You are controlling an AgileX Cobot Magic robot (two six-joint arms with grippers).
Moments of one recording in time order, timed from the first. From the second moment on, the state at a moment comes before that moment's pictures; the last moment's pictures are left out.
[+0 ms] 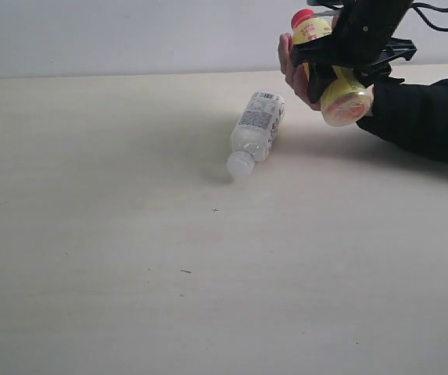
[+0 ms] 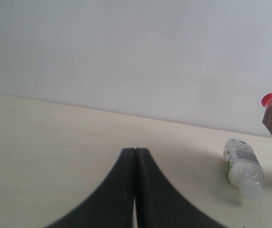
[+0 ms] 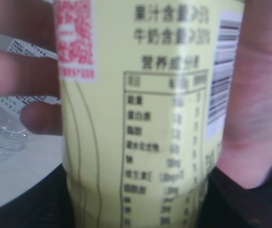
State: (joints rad) left arm -0.05 0.01 0.00 0.14 0.12 -0.37; right arm 0.22 2.12 -1.81 0.12 1.11 -0.02
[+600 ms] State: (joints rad) left arm -0.05 0.01 0.00 0.14 0.12 -0.37; right arm 0.22 2.07 -1.81 0.12 1.11 -0.02
